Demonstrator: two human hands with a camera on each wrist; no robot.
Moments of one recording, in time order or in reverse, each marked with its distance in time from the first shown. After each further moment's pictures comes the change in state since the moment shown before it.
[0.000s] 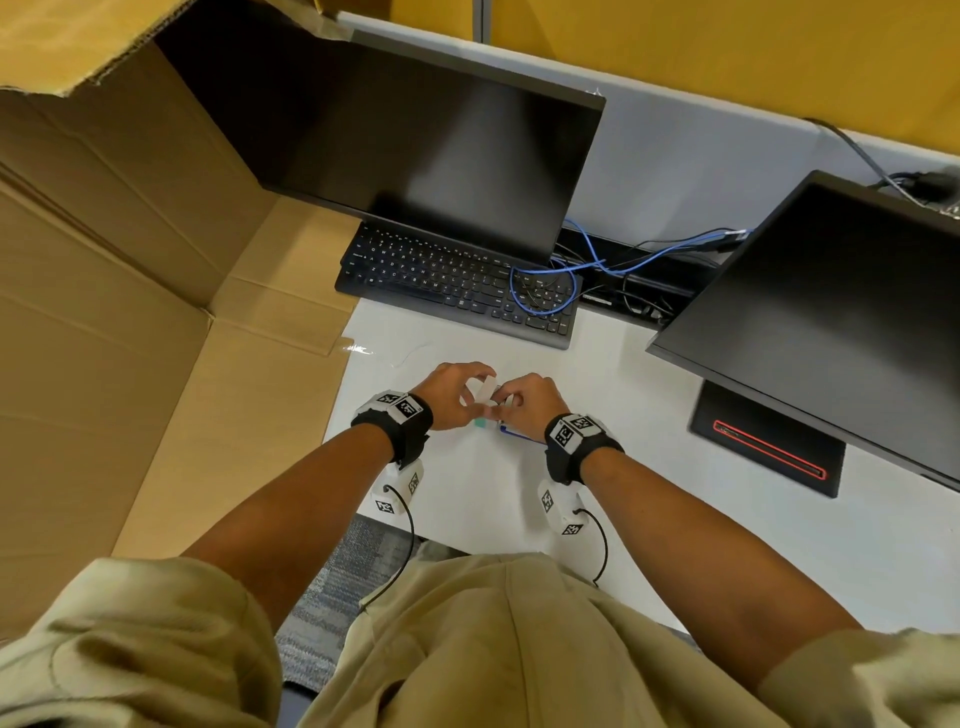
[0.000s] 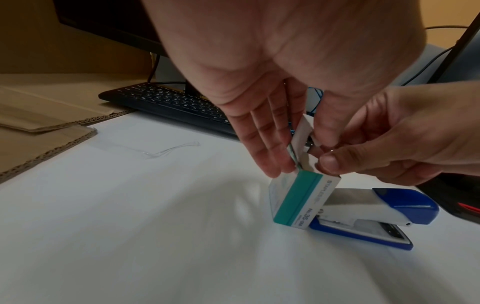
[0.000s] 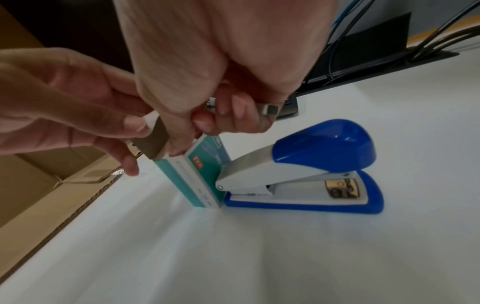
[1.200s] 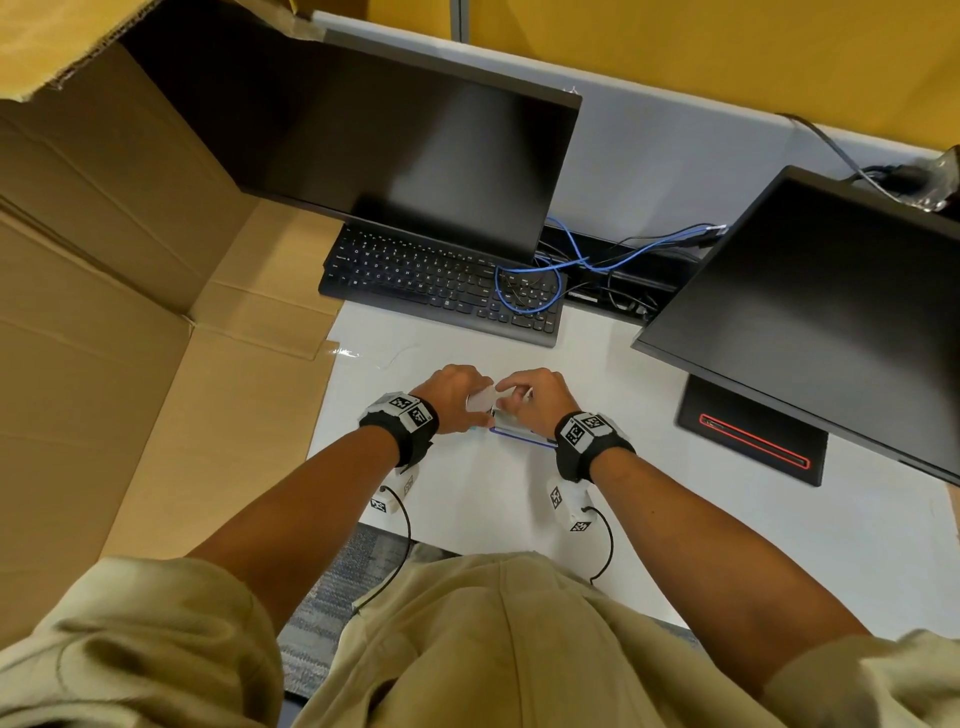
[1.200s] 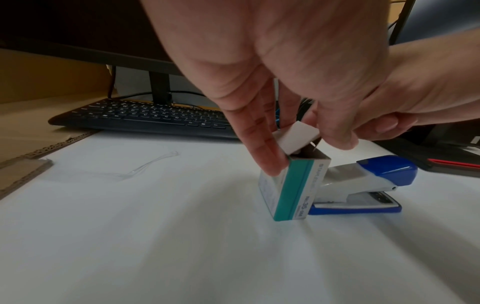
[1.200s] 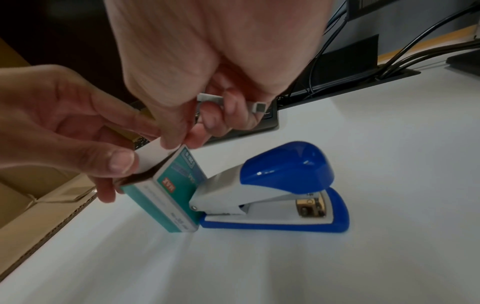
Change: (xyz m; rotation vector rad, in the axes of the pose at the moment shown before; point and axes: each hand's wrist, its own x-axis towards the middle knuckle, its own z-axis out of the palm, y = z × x) left_hand 0.009 0.014 0.010 0.309 -0.065 0.054; right_hand -0.007 0.014 -0.018 0.034 0.087 0.026
